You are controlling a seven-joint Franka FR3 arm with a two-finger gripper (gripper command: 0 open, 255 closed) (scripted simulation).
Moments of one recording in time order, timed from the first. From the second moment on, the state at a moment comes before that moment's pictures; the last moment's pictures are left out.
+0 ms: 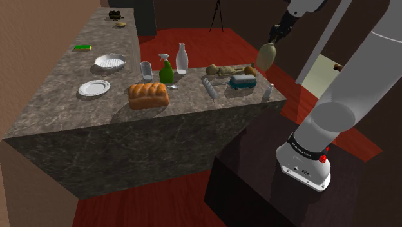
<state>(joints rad) -0.05 0.00 -0.80 -2.06 0.30 2.29 -0.63</state>
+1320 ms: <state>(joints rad) 0.01 -0.14 -0.67 -2.02 0.11 2.19 -0.32</state>
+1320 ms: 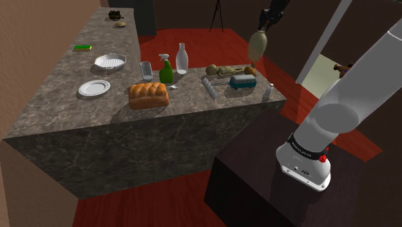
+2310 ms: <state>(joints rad) 0.15 -0.09 -0.46 -2.01 0.04 2.26 0.06</state>
